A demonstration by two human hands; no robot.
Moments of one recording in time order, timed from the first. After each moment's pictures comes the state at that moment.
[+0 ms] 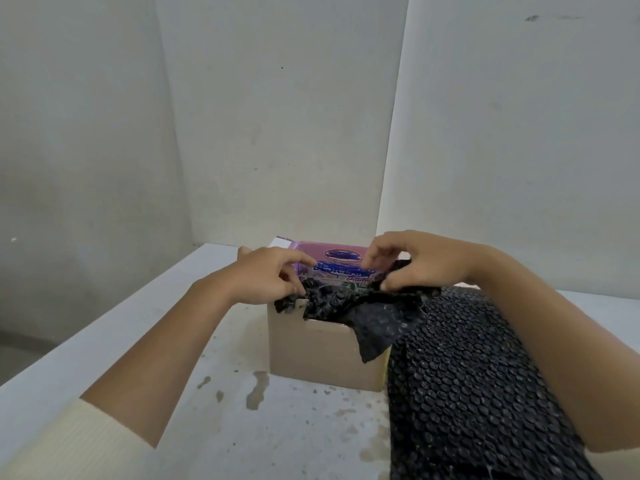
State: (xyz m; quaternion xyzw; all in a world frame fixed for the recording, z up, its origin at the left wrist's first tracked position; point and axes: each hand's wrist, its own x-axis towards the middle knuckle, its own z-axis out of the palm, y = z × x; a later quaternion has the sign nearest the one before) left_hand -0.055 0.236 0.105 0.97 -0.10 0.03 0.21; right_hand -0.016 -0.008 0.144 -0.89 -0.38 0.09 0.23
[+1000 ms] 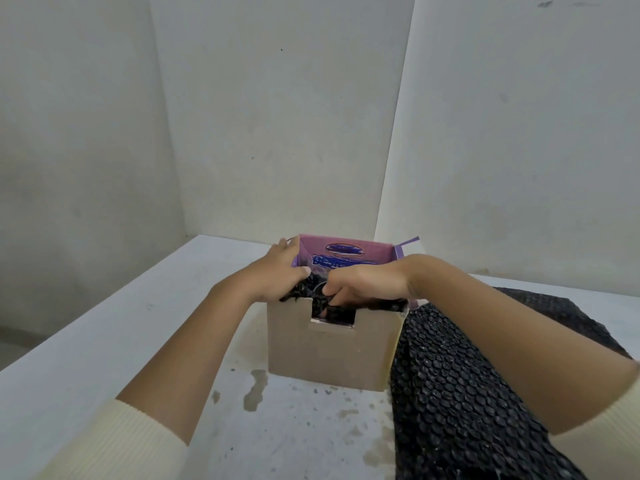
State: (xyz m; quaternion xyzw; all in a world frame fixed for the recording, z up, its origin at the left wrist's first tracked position) left_hand -0.030 0.227 0.085 0.95 -0.03 -0.02 0.30; right_hand -0.022 0.055 0.128 -0.88 -0.21 0.40 0.14
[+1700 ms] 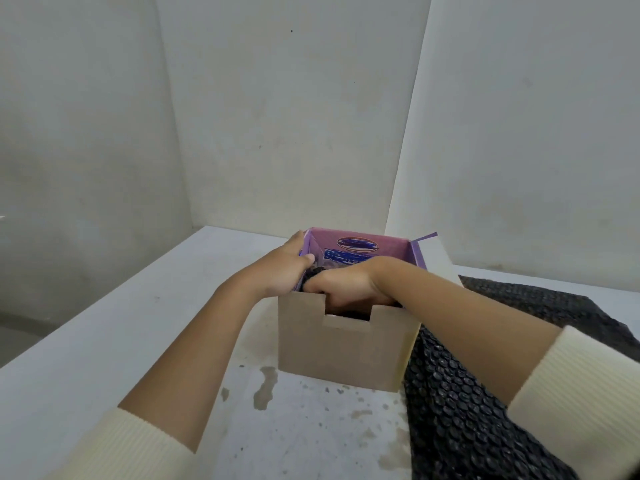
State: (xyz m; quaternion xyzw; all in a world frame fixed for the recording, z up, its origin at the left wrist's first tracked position) left_hand -0.033 0.229 0.085 0.90 0.00 -0.01 0.44; right_hand -0.005 0.101 0.095 -0.86 -0.20 0.41 0.24
